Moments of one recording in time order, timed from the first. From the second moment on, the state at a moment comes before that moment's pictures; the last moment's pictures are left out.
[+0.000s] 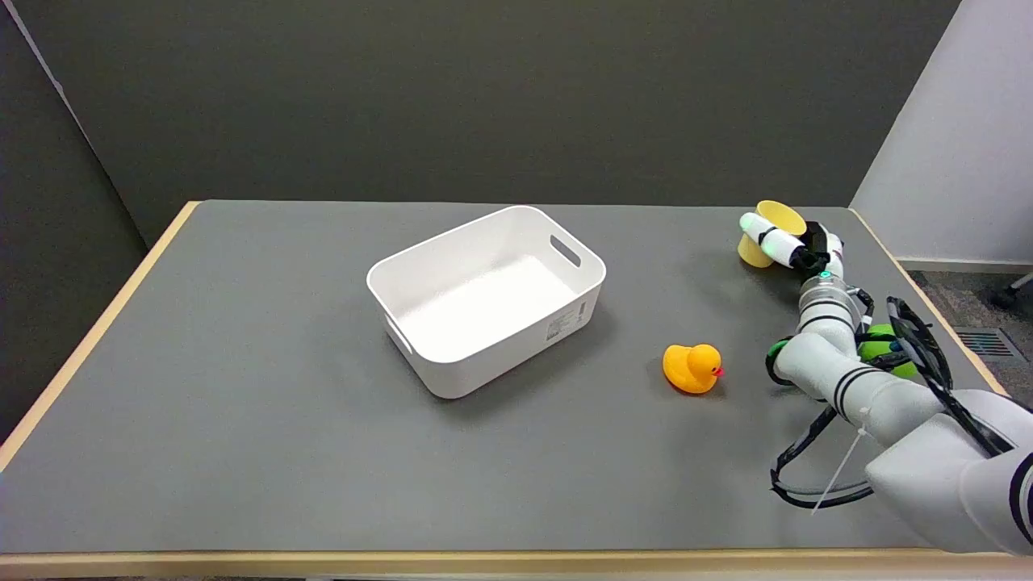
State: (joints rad) arm 0.64 -1.08 -1.98 0.22 1.38 0.59 0.97
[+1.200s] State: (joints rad) arm 0.45 -0.97 -1.99 0.84 1.16 0.76 0.92
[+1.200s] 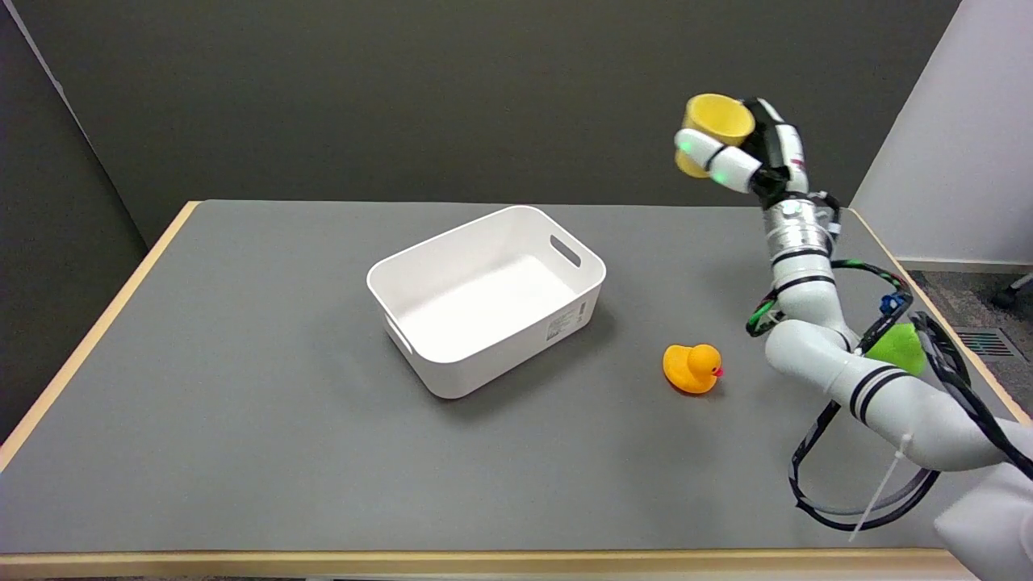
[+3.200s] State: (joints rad) arm 0.45 -1.16 -2.20 1.16 0.72 0.22 0.84
